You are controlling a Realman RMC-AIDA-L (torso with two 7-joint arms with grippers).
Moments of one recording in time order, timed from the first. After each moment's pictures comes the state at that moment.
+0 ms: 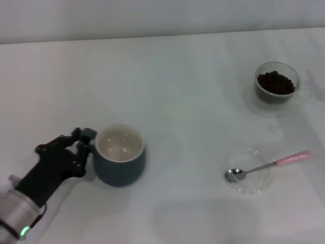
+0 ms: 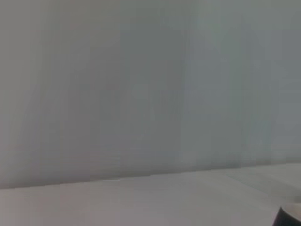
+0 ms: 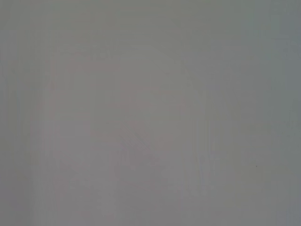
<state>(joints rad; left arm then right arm) -0.27 -2.08 -0.68 -0.26 -0.43 -1.16 2.80 0.34 2.01 -0.12 -0.12 1.81 1.40 -2.68</state>
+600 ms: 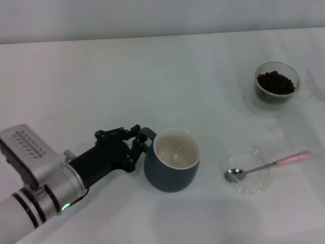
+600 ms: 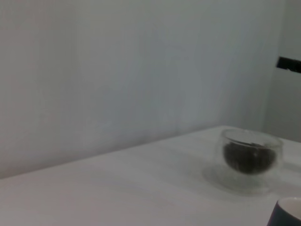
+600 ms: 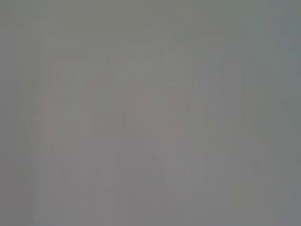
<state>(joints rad) -0.46 -2.09 -0.61 -0.31 -0.25 -0.99 2.69 0.34 2.01 -0.11 -0.11 1.81 1.40 -2.68</state>
